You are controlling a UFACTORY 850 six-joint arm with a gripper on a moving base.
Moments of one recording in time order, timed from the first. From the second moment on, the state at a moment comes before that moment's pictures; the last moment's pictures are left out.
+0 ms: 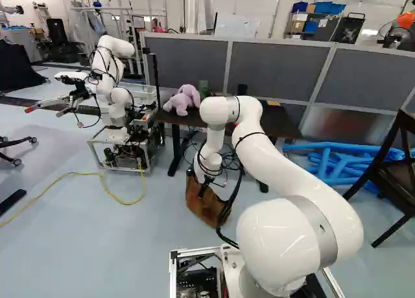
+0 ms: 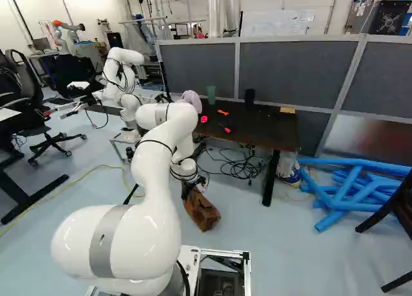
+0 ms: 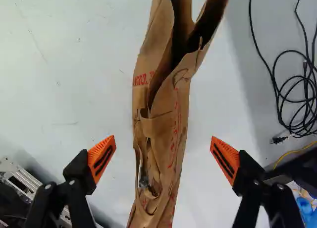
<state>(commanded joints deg) 5.6 -81.0 -79.0 -7.7 14.1 -37.3</state>
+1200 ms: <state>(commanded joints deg) 5.8 -83.8 -81.5 -7.7 14.1 -37.3</state>
